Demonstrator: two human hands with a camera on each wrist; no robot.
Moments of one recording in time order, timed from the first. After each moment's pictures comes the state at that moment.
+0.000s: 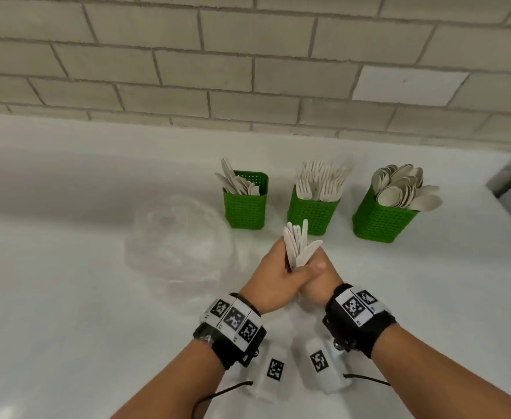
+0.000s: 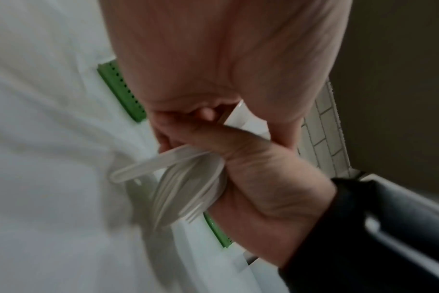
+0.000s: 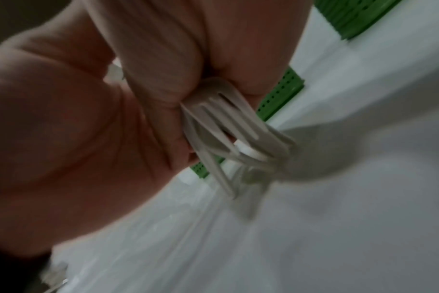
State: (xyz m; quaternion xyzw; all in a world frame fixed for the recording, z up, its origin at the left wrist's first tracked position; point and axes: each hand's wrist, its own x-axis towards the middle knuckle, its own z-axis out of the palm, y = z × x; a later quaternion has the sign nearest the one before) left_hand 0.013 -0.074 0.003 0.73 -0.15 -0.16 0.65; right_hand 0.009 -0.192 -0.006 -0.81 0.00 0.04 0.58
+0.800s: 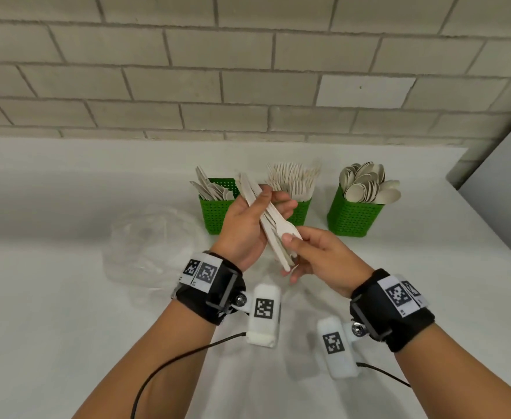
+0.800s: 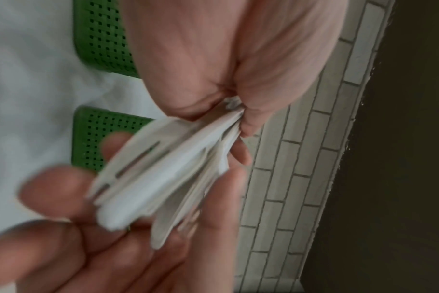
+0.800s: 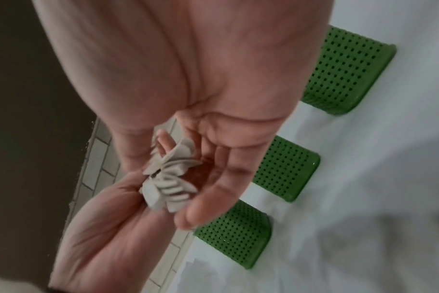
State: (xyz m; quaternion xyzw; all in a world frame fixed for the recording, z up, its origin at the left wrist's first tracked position) left_hand 0.052 -0.090 0.069 0.44 -0.04 -0.15 0.88; right_hand -0.007 -0.228 0.056 -0.71 -0.01 0.12 0.69
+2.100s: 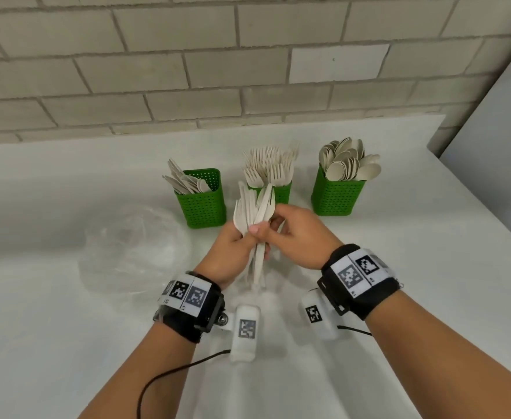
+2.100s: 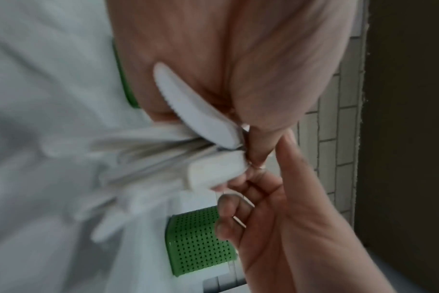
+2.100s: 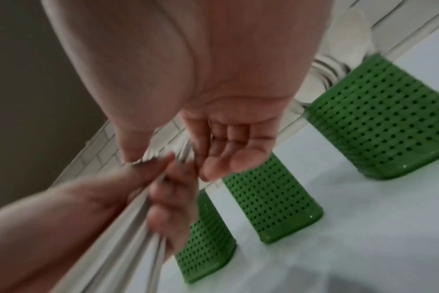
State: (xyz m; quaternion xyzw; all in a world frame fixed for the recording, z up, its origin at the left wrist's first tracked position) left_hand 0.037 -0.080 0.017 0.65 -0.18 -0.16 0.72; right_hand 0.013 -0.233 0.044 -0.91 -0.05 -0.03 0.41
